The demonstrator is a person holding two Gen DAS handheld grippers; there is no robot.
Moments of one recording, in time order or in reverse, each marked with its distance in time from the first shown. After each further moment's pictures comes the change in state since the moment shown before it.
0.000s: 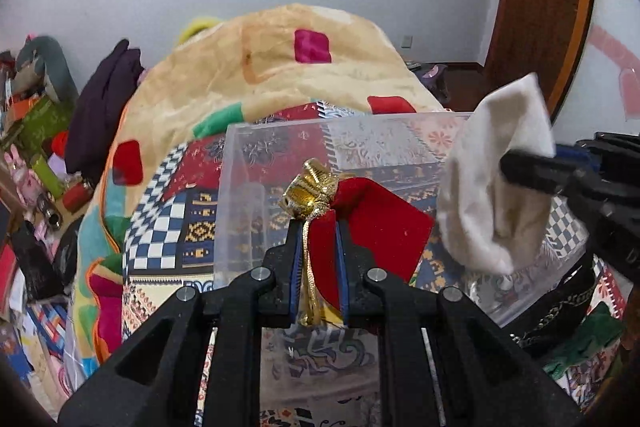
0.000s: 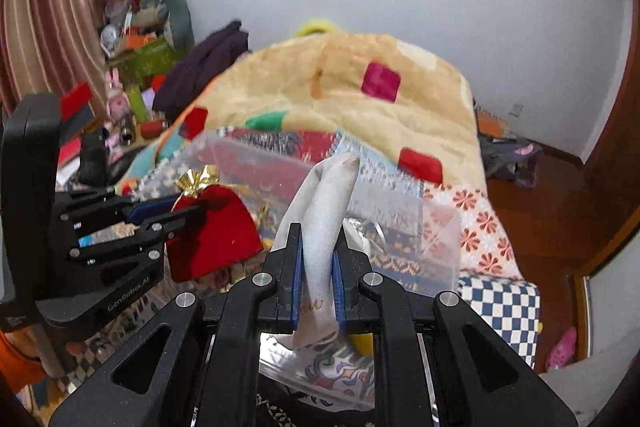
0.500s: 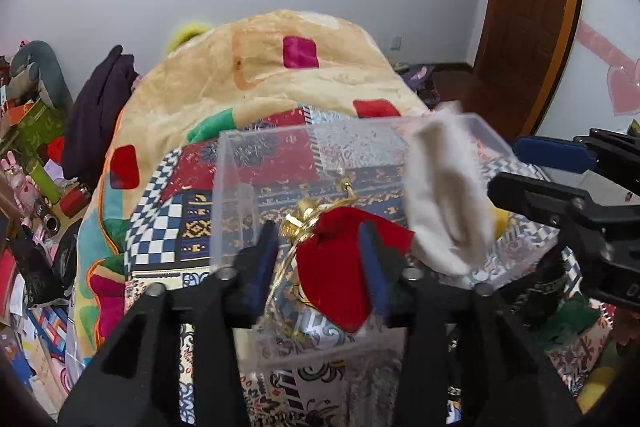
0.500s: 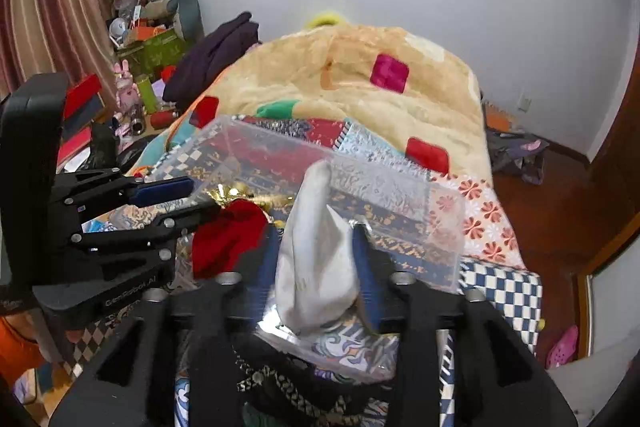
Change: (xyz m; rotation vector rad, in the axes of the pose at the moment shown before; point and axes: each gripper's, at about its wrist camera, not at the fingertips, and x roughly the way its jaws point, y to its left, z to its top) left arm -0.027 -0.006 0.000 0.002 -0.023 -0.033; right arm -0.021 0.001 -0.005 -0.008 -0.004 0.026
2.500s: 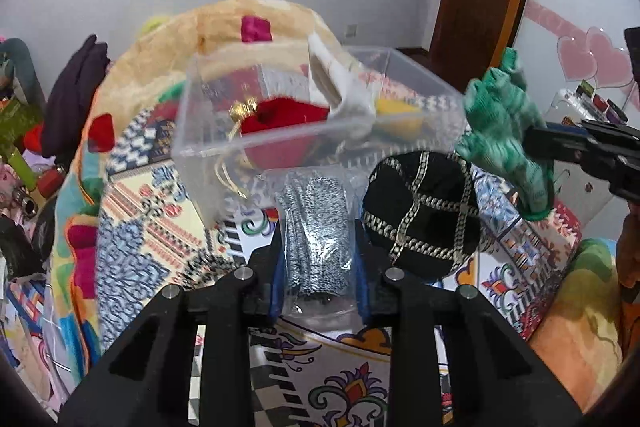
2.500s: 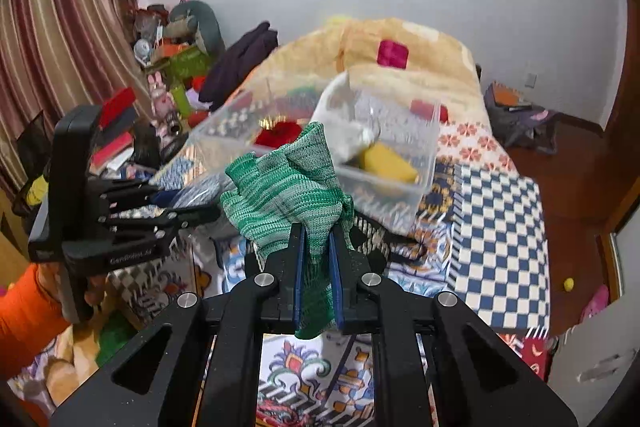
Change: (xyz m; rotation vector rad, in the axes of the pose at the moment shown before) left arm -0.059 -0.017 -0.090 0.054 0.019 -0.145; right arm -0.071 -0.003 -0.093 0.090 -0.042 0.112
